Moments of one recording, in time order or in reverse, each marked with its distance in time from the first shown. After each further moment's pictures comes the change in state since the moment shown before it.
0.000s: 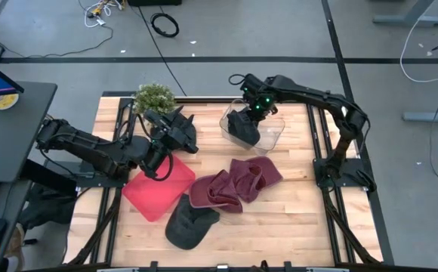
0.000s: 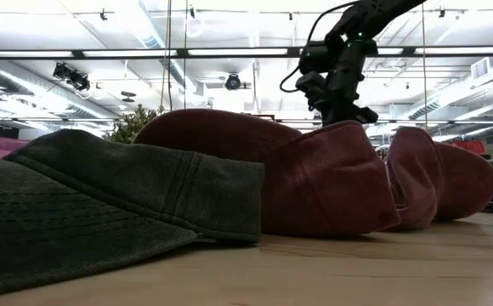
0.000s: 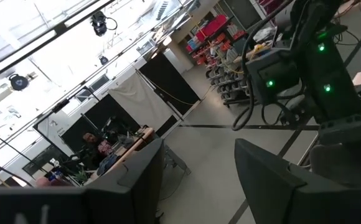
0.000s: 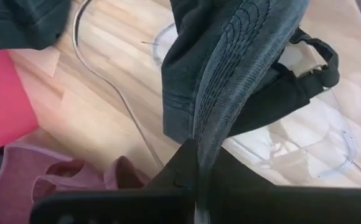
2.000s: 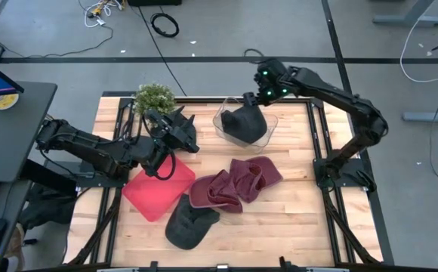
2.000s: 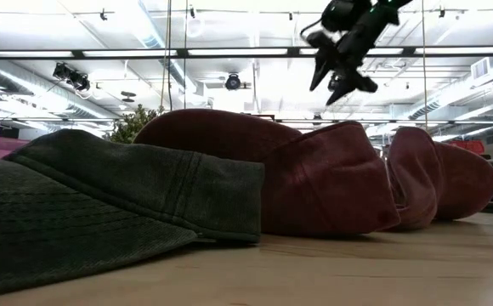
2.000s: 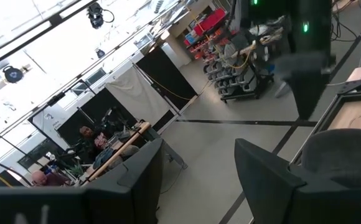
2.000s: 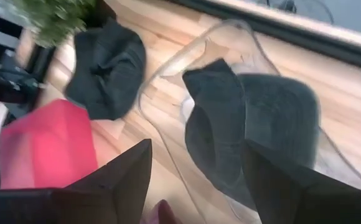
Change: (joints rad) left arm 0.020 0.000 0.000 -0.094 0.008 -0.104; right arm -0.052 -0.223 0.000 0.150 0.044 0.045
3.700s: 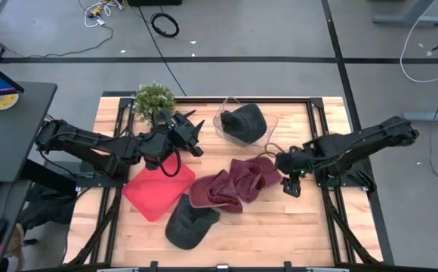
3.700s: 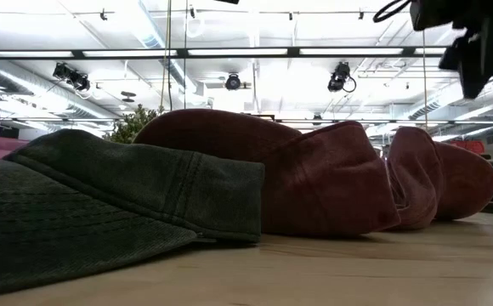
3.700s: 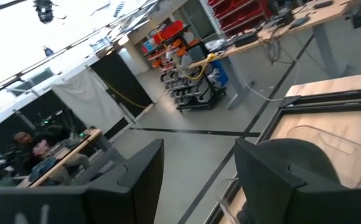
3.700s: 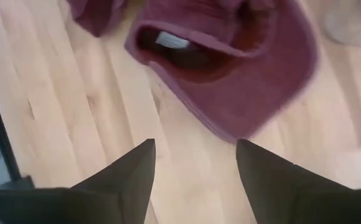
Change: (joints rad) left arm 0.067 0.000 0.000 -0.200 0.261 -0.299; right arm 0.878 -0.397 -0.524 -0.162 0.192 -0.009
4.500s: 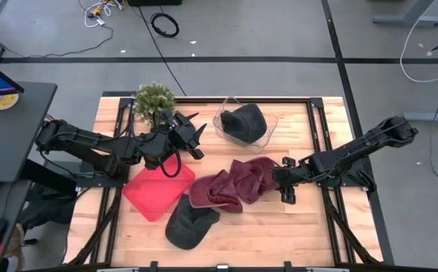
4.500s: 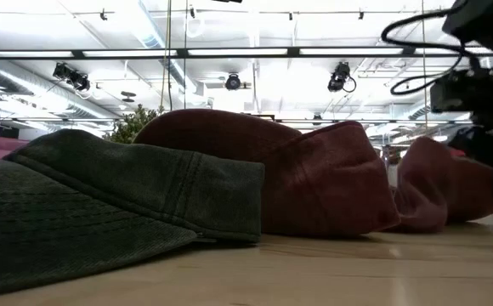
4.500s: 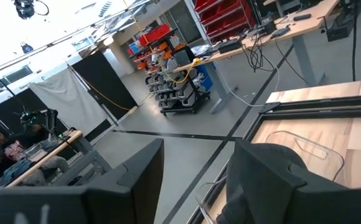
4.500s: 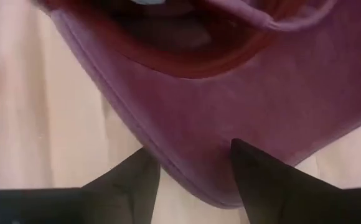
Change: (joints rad) left arm 0.004 0.000 0.000 -0.020 0.054 -0.070; right arm 0.049 0.003 -0.509 0.581 0.106 -0.078
